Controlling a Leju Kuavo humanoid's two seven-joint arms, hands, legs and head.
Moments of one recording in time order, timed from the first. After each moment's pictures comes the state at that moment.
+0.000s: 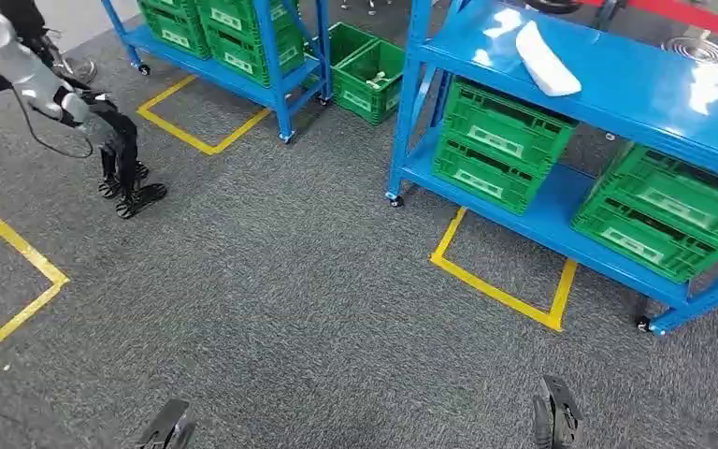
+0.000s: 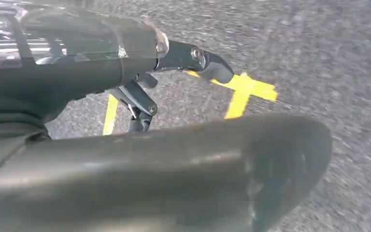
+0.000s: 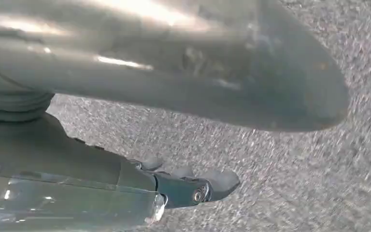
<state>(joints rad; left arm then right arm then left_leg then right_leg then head) -0.24 0.34 -1.04 -0.50 0.74 0.03 0.08 -0.22 -0.29 0.44 -0.31 -0.69 -0.08 0.09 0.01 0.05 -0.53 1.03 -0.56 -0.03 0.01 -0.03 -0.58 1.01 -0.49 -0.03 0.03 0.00</state>
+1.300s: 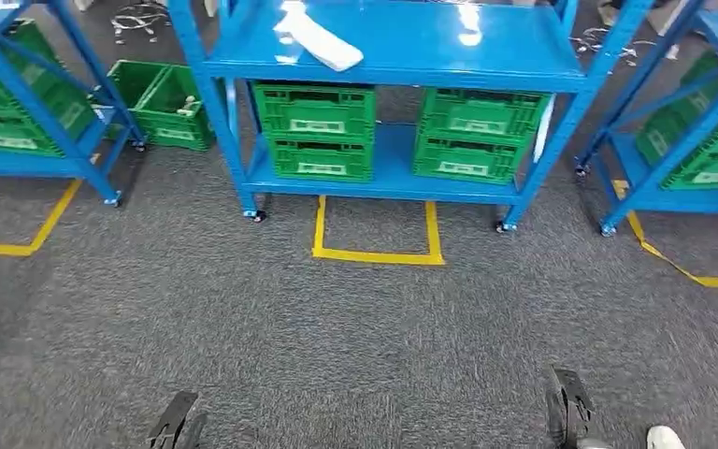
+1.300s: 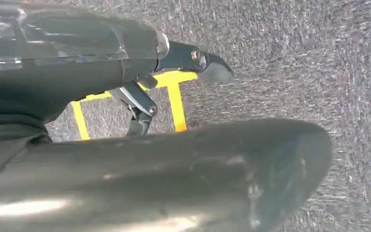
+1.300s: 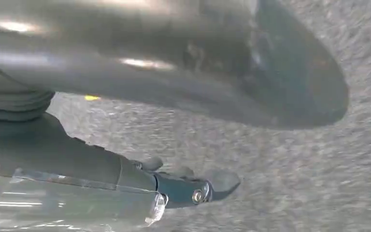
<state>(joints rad) -0.27 0.27 -1.03 -0.47 0.75 0.01 0.05 -0.21 -0.37 0.47 -0.31 -0.73 -0.10 0.12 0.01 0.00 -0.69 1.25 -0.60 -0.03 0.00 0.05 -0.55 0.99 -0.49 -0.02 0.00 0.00</state>
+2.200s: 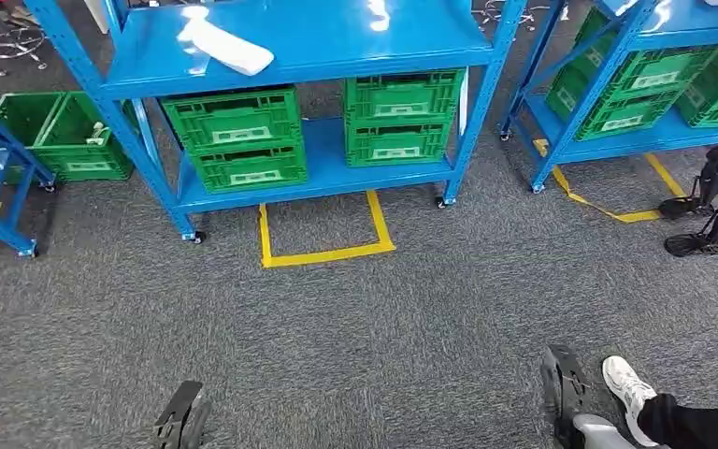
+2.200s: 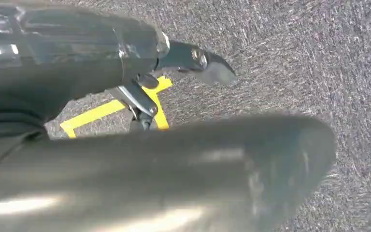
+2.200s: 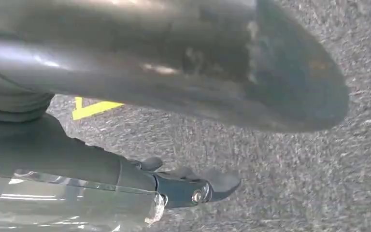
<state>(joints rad) -0.30 0.23 -1.01 -0.41 0.77 0.02 0.05 -0.31 -0.37 0.51 -0.34 -0.69 -0.09 0.13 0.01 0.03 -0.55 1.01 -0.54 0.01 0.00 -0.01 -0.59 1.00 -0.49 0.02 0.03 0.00</state>
